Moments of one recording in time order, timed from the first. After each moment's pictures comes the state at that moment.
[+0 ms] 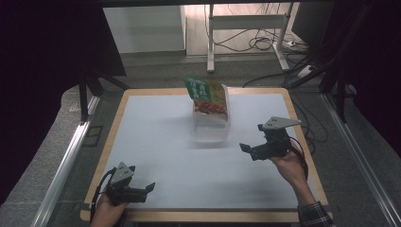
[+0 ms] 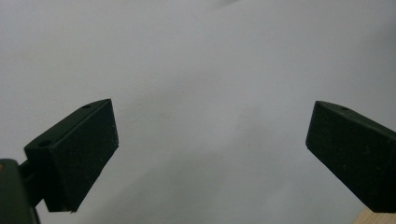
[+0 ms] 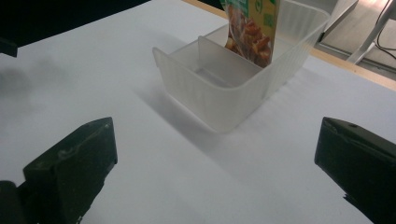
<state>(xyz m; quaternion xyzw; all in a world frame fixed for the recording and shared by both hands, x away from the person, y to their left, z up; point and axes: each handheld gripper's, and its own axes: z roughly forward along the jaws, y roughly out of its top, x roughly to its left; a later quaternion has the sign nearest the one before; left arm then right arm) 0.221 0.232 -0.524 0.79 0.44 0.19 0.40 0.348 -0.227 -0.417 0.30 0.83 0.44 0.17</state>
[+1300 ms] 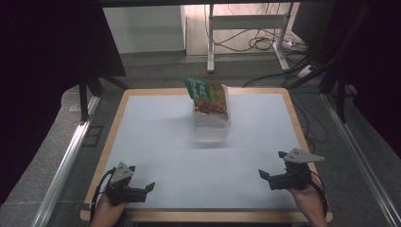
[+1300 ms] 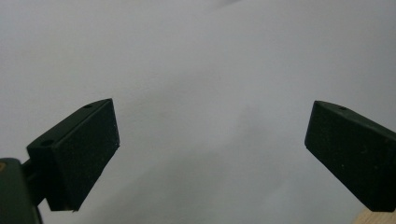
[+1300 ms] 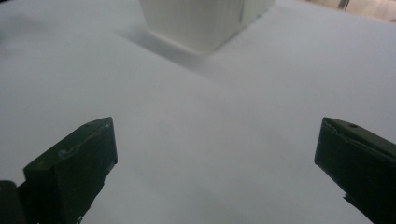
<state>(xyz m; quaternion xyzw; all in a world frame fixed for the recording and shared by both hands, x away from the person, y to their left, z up) 0.221 0.233 -0.524 0.79 0.44 0.18 0.40 0.284 -0.285 -0.470 0.35 0.81 0.43 0.19</state>
